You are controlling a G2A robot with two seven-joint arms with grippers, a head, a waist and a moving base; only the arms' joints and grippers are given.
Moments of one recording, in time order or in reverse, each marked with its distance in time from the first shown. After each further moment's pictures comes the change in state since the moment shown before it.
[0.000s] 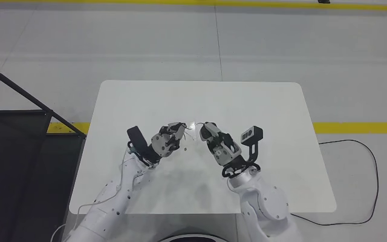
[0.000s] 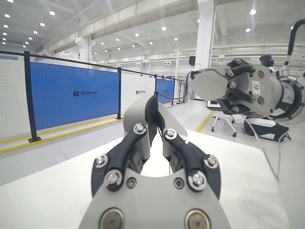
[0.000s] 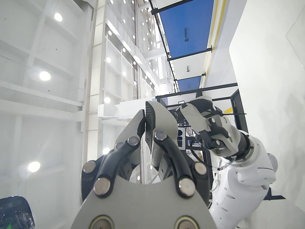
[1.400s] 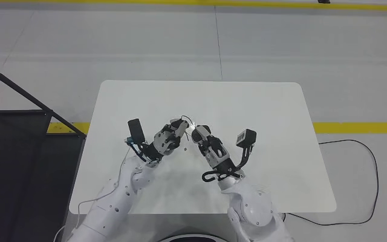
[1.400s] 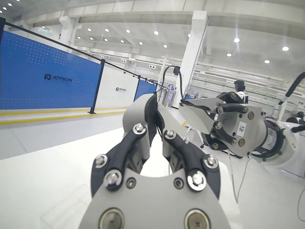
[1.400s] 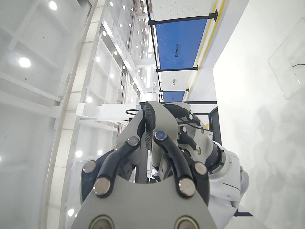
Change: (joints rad) left arm -0.006 -0.018 -0.010 -0.013 -0.202 -0.169 -0.132; right arm 0.008 0.001 -0.098 0.038 -0.260 -0.056 -0.109
